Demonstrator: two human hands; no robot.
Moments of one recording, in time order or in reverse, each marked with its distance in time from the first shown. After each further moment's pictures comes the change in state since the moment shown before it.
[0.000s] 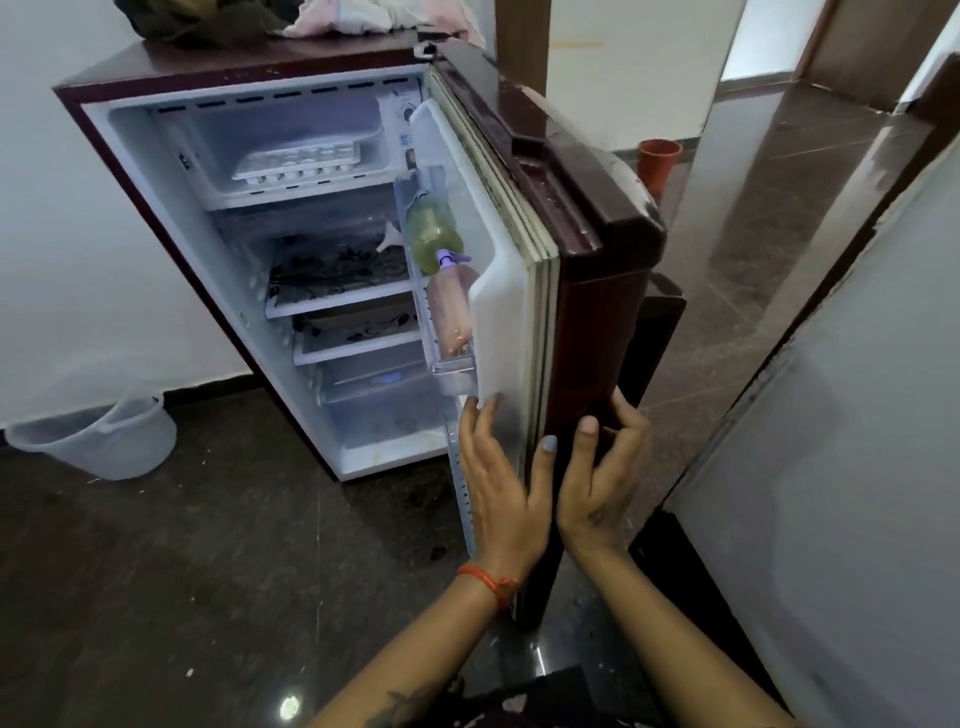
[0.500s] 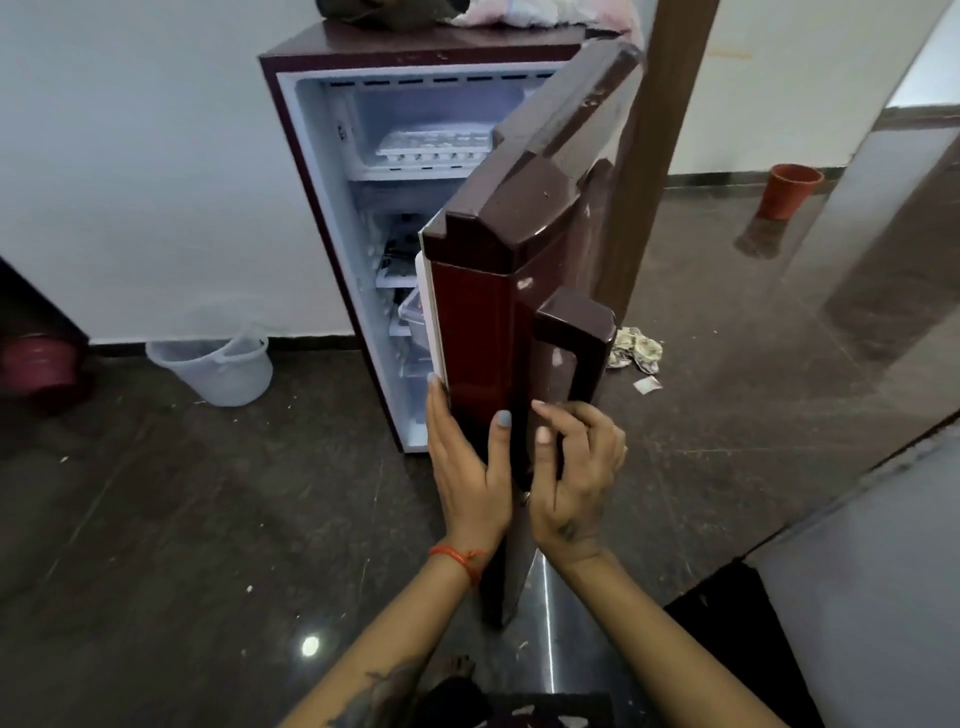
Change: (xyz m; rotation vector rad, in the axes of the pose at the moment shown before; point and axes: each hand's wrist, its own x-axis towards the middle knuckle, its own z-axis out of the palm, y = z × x) left_hand 0.030 -0.030 -0.097 0.047 0.325 -0.138; right_hand -0.052 -0.048 0.064 0.028 -0.291 -0.293
